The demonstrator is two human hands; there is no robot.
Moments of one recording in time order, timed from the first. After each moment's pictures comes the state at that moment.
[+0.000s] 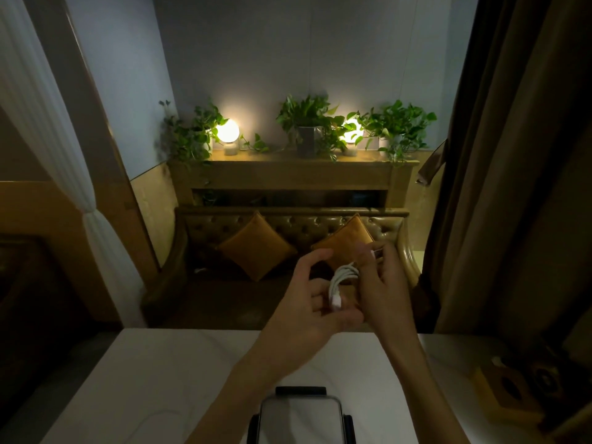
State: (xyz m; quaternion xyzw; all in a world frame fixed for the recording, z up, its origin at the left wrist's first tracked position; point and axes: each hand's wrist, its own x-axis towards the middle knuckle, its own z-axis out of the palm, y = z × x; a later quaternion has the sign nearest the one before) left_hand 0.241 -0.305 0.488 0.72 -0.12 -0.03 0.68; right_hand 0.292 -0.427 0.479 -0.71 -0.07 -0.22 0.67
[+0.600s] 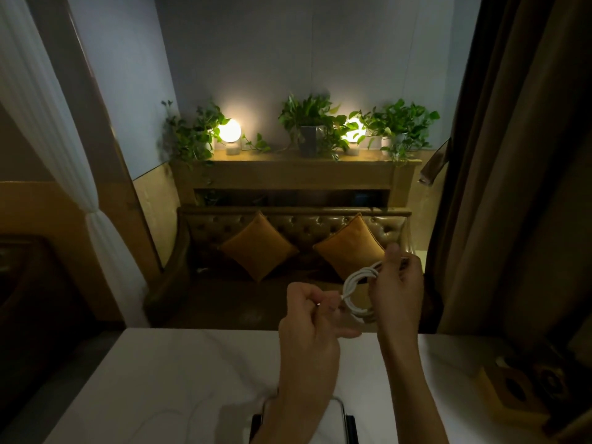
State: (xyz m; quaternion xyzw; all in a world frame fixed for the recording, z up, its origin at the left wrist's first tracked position) left_hand 0.226 -0.336 0.463 0.70 -0.01 0.21 0.68; right_hand 0.302 -0.430 0.470 -0.68 0.08 -0.26 0.68
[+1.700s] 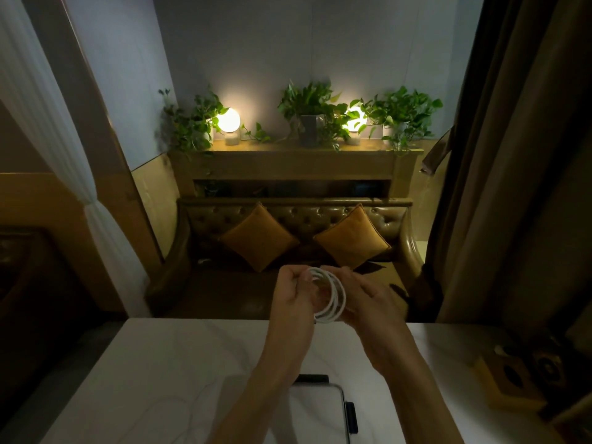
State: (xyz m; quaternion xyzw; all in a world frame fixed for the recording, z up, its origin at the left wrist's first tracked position) left_hand 0.251 -0.315 0.463 0.68 0.05 0.14 0.72; right_hand 0.279 -0.429 0.447 -0.64 -0.08 0.05 0.76
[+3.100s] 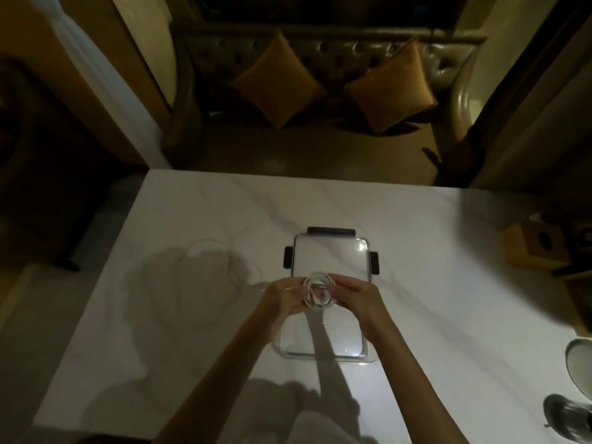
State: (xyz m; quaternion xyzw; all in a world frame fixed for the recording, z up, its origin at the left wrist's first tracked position) left_hand 0.173 -0.202 0.200 0.62 0.20 -0.24 0.72; right_hand 0.202 -0.380 0.189 -0.69 0.15 0.26 0.66
